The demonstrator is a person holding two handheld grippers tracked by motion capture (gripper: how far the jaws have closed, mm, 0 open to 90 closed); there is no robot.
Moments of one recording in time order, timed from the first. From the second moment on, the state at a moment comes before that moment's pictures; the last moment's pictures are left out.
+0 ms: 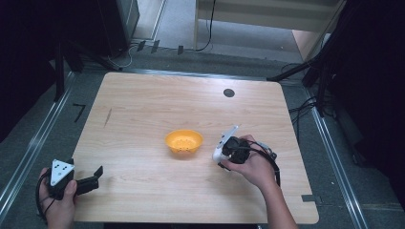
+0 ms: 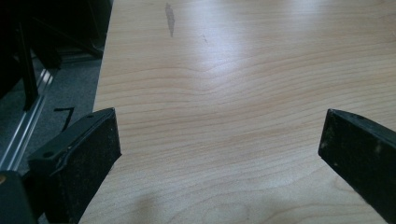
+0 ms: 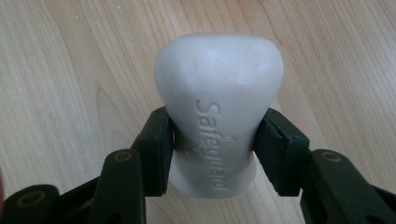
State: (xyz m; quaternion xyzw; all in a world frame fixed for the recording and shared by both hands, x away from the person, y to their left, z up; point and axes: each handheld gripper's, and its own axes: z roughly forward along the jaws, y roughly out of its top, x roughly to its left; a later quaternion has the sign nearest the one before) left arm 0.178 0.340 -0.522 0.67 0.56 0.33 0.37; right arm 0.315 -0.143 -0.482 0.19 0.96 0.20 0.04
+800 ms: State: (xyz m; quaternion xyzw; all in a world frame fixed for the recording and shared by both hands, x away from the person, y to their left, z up) left arm 0.178 0.340 -0.522 0.67 0.56 0.33 0.37; right arm 0.326 -0.120 -0.456 0.15 0.96 0.21 0.05
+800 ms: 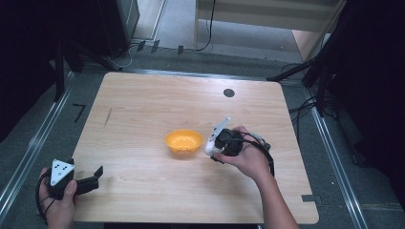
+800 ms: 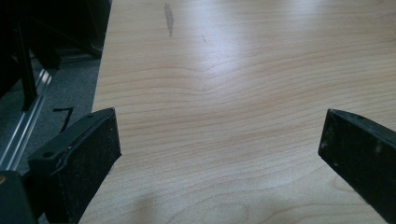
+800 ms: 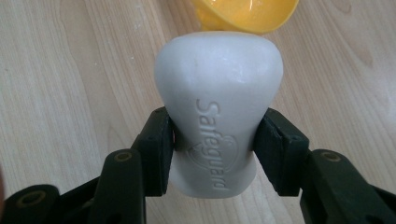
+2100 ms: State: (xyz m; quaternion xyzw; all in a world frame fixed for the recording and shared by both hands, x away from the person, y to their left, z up) left arm 0.178 0.341 -0.522 0.67 0.56 0.33 0.37; right arm 0.356 -0.080 -0.421 0.12 0.97 0.20 0.06
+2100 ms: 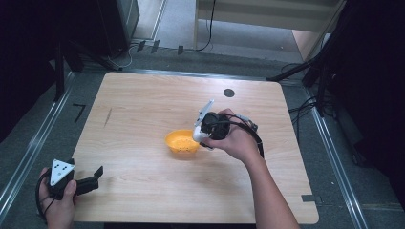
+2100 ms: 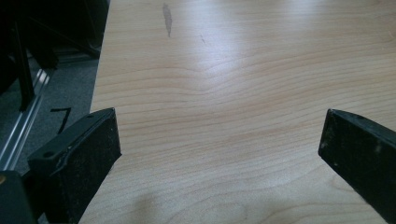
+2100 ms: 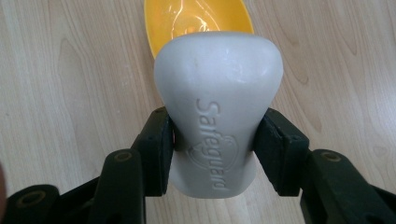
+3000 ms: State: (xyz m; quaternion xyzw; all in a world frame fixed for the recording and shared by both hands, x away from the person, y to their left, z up) left arm 0.178 0.342 -0.522 0.67 0.55 0.32 0.37; right arm 0.372 -0.041 -0.421 0.08 0.98 0.18 0.06
